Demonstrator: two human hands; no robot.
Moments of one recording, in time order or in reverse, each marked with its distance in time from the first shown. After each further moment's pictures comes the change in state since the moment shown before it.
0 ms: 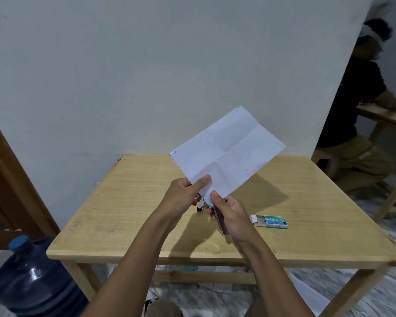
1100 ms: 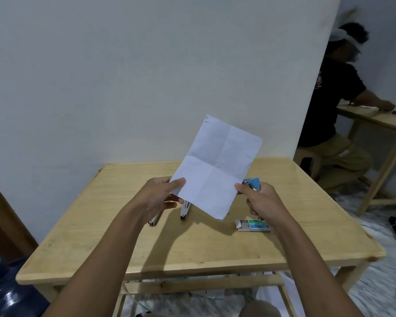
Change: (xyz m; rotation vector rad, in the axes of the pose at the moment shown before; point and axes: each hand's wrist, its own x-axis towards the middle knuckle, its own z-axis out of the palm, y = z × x) left_hand 0.034 0.010 -0.019 -0.012 -0.010 -0.209; right_hand 0.015 -0.045 -0.097 -0.327 0.318 0.161
